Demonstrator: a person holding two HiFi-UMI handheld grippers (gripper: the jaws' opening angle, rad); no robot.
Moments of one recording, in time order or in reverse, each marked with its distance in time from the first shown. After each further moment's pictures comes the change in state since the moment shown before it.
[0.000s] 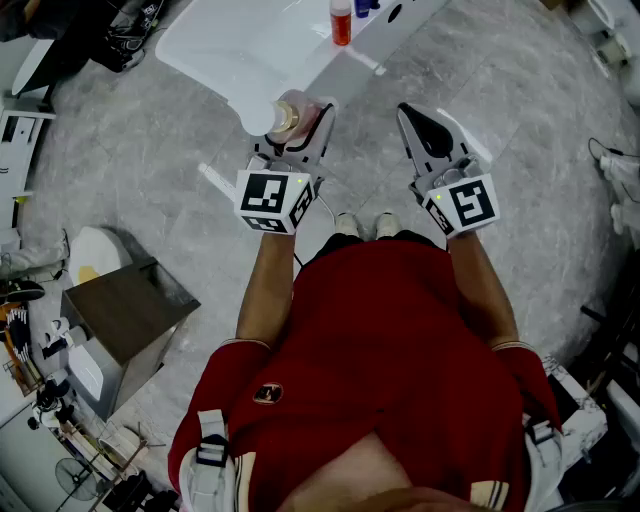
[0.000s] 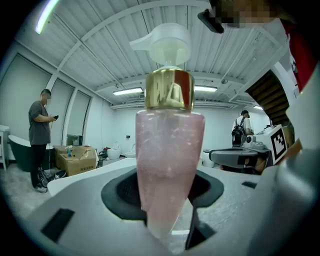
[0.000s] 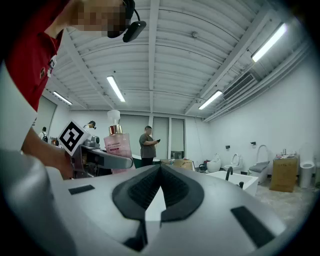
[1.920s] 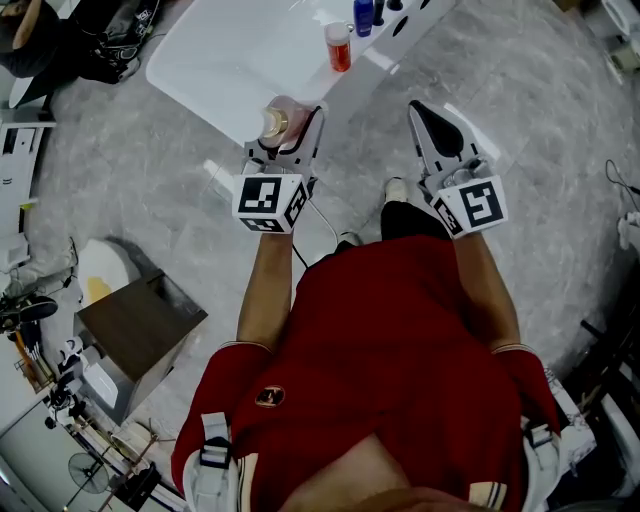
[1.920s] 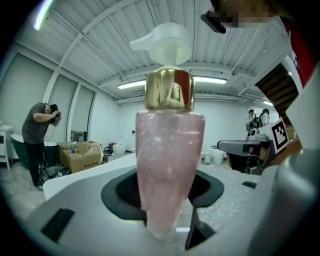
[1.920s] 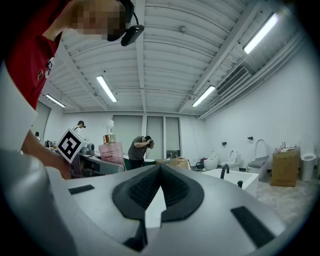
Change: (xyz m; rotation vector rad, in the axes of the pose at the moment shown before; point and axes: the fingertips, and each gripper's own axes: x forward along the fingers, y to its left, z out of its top) left arm 0.139 0.083 -0.027 -0.012 0.063 0.068; right arm 0.095 -0.134 -0.036 0.060 -0.003 -0.026
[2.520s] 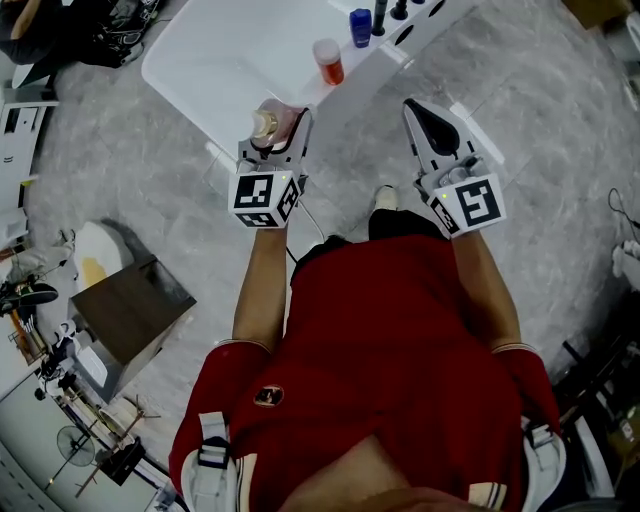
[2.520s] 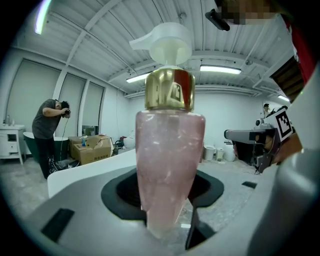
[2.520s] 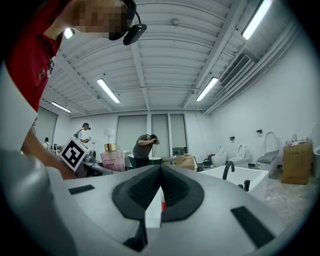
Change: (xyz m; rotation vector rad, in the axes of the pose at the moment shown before) left arm 0.087 0.022 -0.029 -0.035 0.075 0.133; right arm 0.049 -0.089 -0.019 0.035 0.025 0.107
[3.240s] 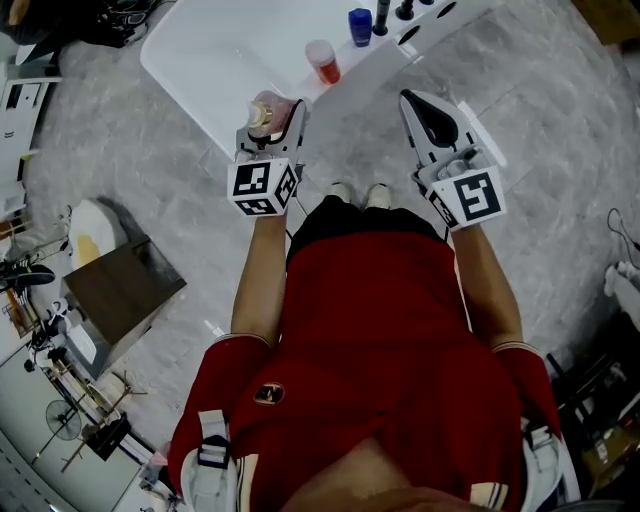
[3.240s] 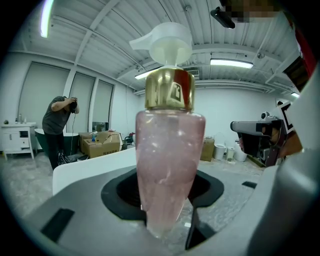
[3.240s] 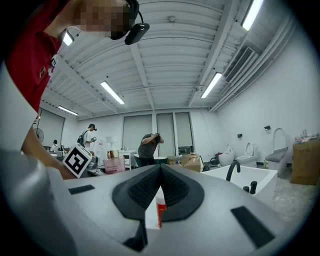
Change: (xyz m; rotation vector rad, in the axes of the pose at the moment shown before) left arm 0.043 0.005 -0.020 -0.043 0.040 0.118; right arm 0.020 -0.045 -0.005 0.010 0.007 0.091
